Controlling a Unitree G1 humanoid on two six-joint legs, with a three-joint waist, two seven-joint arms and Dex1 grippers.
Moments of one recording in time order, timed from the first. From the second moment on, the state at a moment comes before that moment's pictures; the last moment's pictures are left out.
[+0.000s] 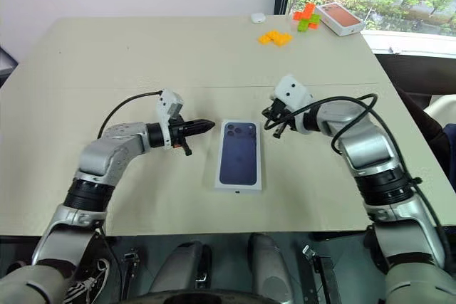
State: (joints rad) left arm -0.59 0.35 -0.12 0.18 -0.35 0.52 -0.82; right arm -0.64 -0.64 0.18 -0.05 0.16 0.66 0.82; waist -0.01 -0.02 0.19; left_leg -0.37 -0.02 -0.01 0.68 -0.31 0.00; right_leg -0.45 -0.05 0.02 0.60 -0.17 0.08
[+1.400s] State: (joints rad) left arm -0.46 0.44 -0.26 -0.08 -0.44 0.75 -1.02; right arm -0.40 -0.81 0.28 -0.36 0.33 0.76 1.07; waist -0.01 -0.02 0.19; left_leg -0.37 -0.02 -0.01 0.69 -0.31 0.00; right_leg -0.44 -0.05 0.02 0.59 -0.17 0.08
